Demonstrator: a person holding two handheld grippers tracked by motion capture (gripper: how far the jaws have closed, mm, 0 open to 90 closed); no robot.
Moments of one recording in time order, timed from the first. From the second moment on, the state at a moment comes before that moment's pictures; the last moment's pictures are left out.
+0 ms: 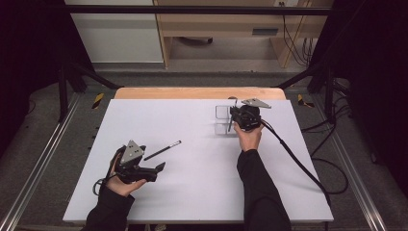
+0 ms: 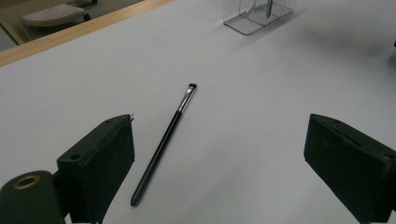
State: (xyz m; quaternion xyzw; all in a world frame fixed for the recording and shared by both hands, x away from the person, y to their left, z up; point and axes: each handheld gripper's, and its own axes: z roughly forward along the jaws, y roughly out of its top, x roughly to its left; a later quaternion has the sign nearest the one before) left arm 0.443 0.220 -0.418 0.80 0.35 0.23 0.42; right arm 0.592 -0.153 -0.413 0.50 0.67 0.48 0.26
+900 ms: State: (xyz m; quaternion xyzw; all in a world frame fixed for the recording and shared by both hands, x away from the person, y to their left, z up) left arm 0.444 0.220 -0.419 0.80 0.36 0.23 0.42; right arm 0.524 -0.181 -0.394 0.44 0.68 0.54 0.24
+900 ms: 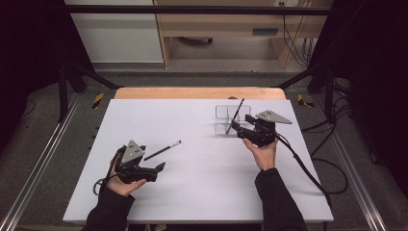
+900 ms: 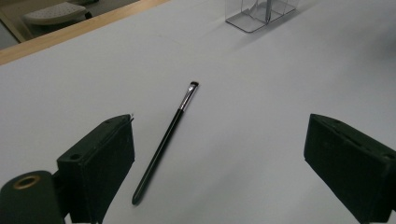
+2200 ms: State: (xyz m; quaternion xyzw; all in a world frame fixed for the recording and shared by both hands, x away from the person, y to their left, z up) left arm 0.443 0.224 -0.416 0.79 0.36 0.23 0.43; right arm 0.437 -0.222 -0.410 0.41 0.70 0.54 0.22
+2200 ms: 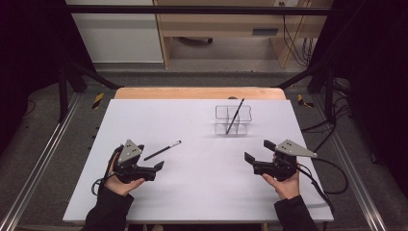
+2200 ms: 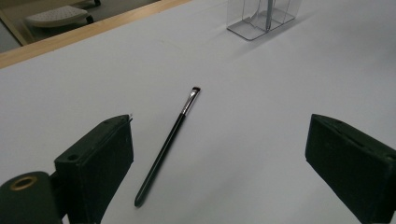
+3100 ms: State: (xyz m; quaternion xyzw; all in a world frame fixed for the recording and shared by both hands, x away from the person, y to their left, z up) left arm 0.469 0.221 -0.402 0.80 0.37 0.23 0.42; right arm 0.435 -0.221 -0.411 0.41 0.71 0.53 0.22
